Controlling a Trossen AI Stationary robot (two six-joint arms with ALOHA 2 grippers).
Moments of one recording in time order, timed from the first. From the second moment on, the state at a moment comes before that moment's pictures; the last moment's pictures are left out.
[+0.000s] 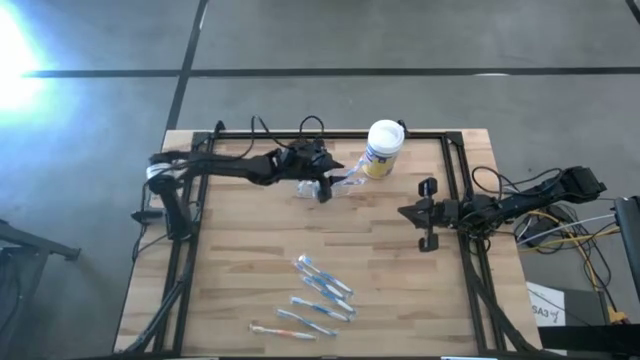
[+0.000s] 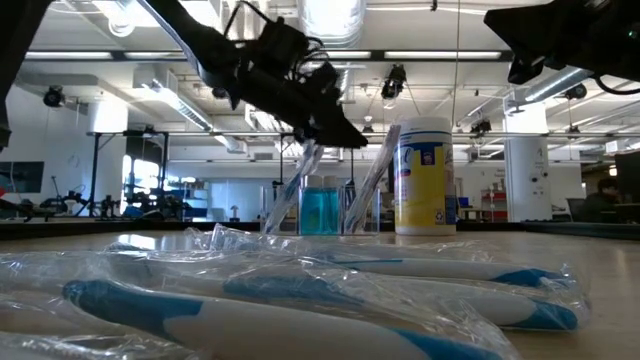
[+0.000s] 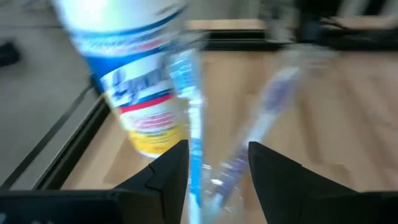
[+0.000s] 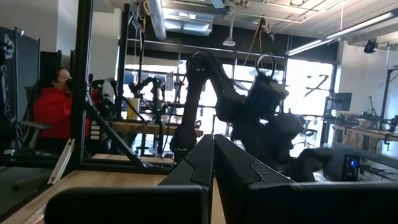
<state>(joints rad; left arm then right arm) 0.32 1.75 1.09 0.31 0.10 0.14 0.22 0.72 0.02 1.02 0.26 -0.15</state>
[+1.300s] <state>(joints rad) 0.26 0.47 0.23 0.25 0.17 0.07 0.22 0.72 0.02 1.00 0.26 -0.08</state>
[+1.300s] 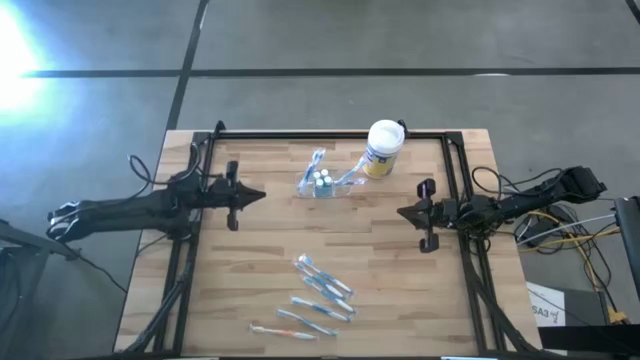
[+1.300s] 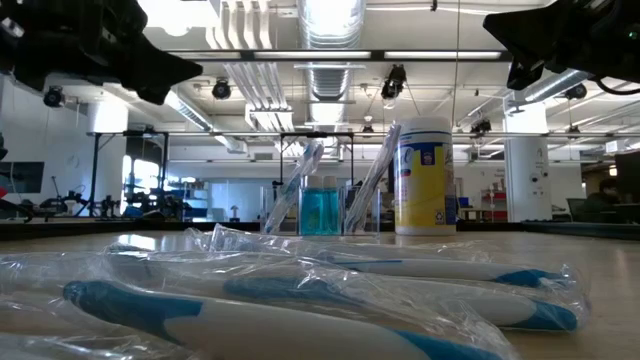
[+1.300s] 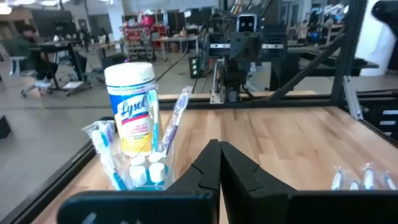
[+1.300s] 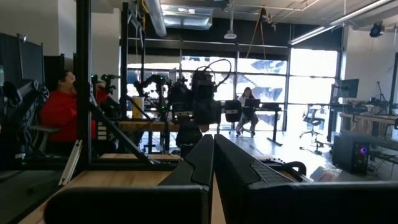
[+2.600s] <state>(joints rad) 0.26 0.47 0.01 0.42 0.20 -0.03 0.29 0.77 0.25 0.49 0.34 0.19</state>
